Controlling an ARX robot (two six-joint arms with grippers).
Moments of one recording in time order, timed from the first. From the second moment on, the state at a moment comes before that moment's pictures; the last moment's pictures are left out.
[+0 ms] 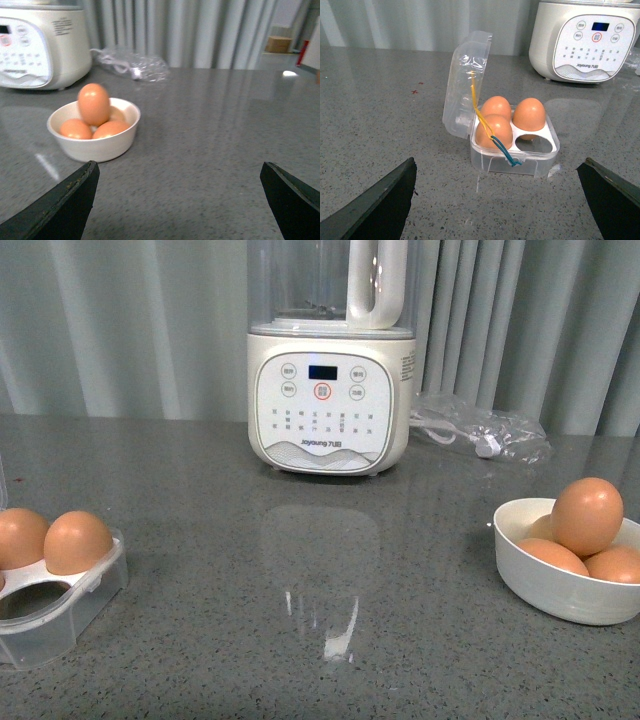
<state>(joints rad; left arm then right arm) 0.00 0.00 0.03 0.00 0.00 0.00 0.04 0.11 0.01 0.12 0.16 -0.04</state>
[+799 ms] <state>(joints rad) 0.00 0.00 0.03 0.00 0.00 0.00 -0.02 1.34 0.71 0.46 -0.17 0.00</state>
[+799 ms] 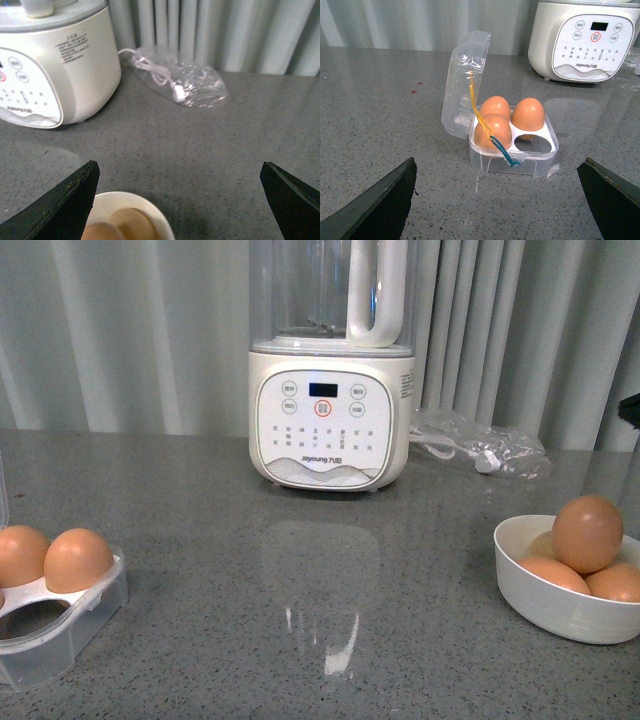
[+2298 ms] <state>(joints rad) 0.00 0.00 0.03 0.00 0.00 0.00 0.10 1.46 0.66 0.45 -0.28 -0.08</state>
